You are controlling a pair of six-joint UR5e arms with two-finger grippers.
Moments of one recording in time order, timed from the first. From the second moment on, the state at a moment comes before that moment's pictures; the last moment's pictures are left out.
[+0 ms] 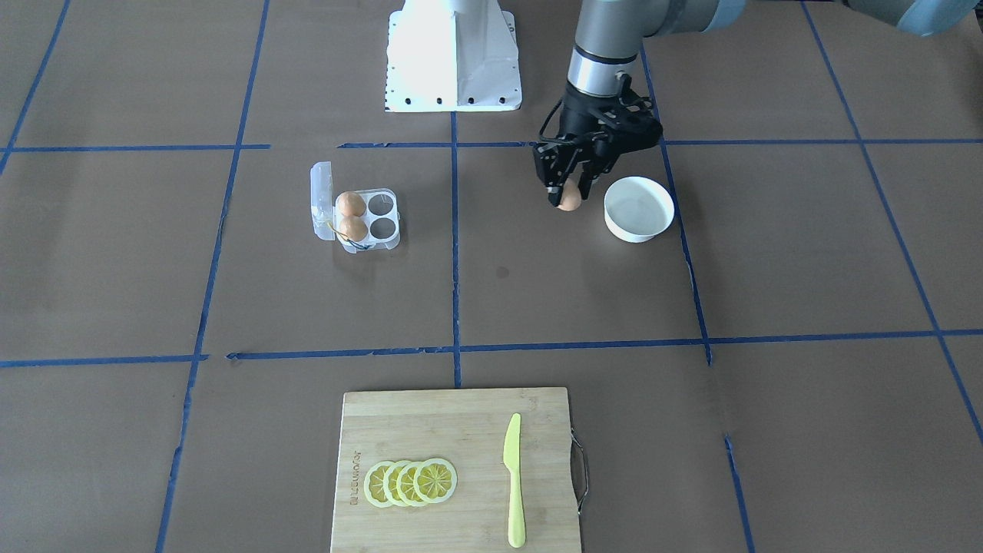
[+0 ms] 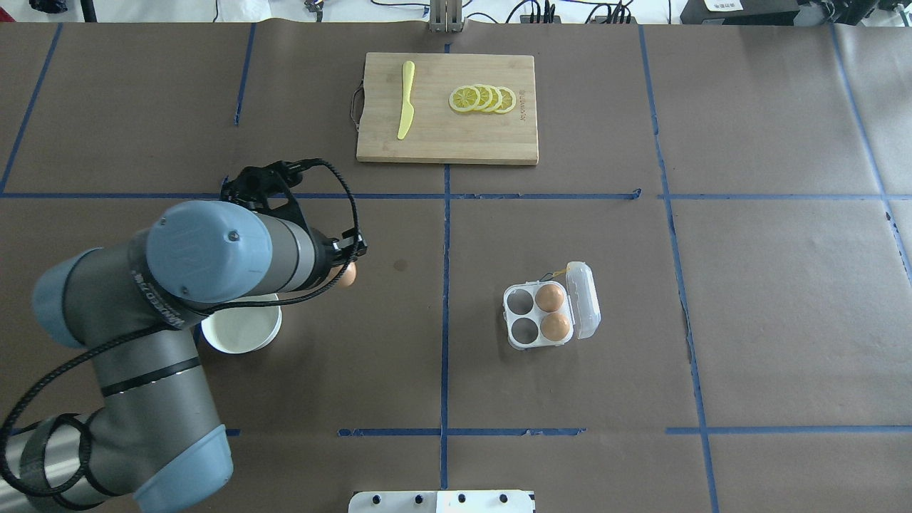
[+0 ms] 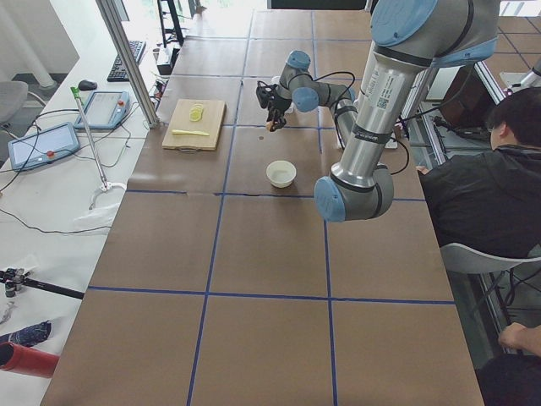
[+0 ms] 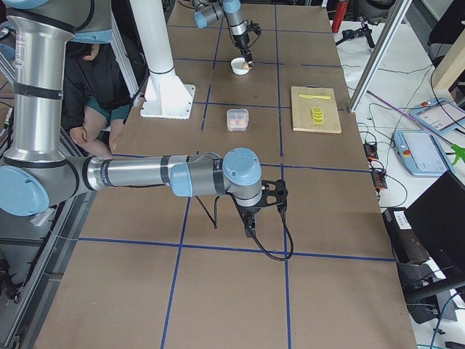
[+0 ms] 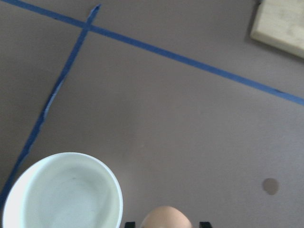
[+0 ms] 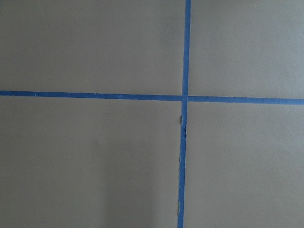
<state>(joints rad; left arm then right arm) -0.46 -2.09 -1.96 -1.66 -1.57 -1.66 1.63 -1.73 1.83 -1.52 2.42 0.04</state>
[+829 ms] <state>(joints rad) -0.27 -2.28 -1.56 -2.26 -1.24 -1.54 1.63 -1.73 1.85 -1.52 2.43 0.10</state>
